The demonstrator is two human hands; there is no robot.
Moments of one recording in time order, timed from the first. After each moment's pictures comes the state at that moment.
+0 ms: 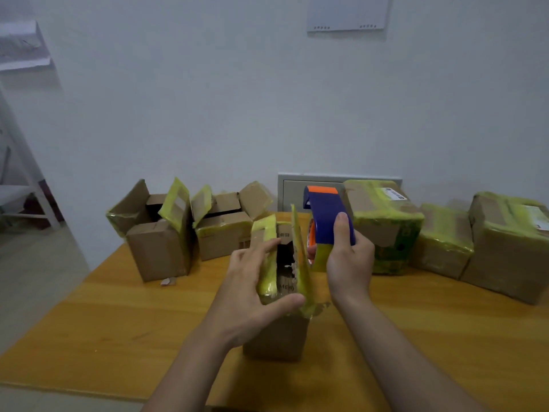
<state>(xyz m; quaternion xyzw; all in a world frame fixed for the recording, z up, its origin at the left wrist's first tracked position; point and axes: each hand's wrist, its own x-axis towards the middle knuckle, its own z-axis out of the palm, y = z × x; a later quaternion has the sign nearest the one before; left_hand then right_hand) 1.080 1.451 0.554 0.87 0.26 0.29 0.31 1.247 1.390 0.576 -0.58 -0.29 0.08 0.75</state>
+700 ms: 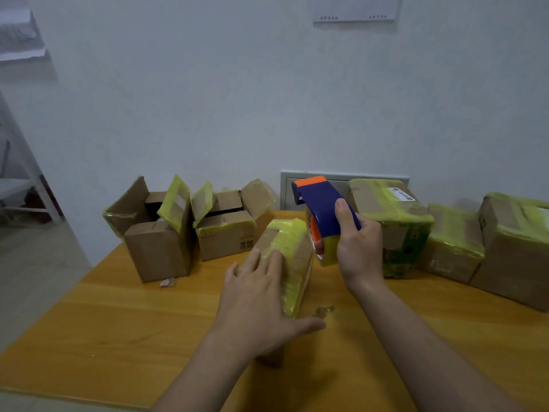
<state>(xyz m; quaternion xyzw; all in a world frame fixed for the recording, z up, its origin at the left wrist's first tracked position) 1.106 1.445 0.565 0.91 0.40 0.09 0.04 1.263 1.400 0.602 -0.58 -0.37 0.10 0.72</state>
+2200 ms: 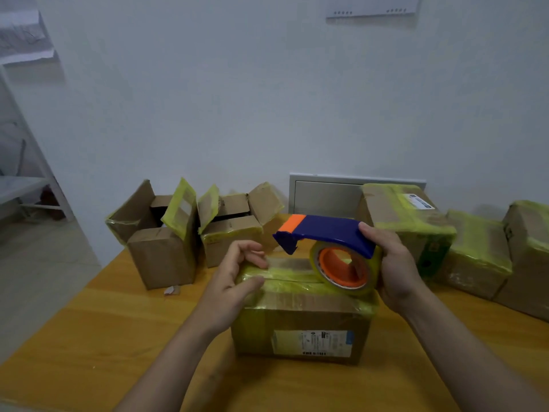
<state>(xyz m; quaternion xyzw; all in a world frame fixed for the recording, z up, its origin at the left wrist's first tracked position) 1.085 1.531 0.532 0.77 0.22 0.37 0.47 1.322 1.400 0.587 -0.56 -0.33 0.31 0.70</state>
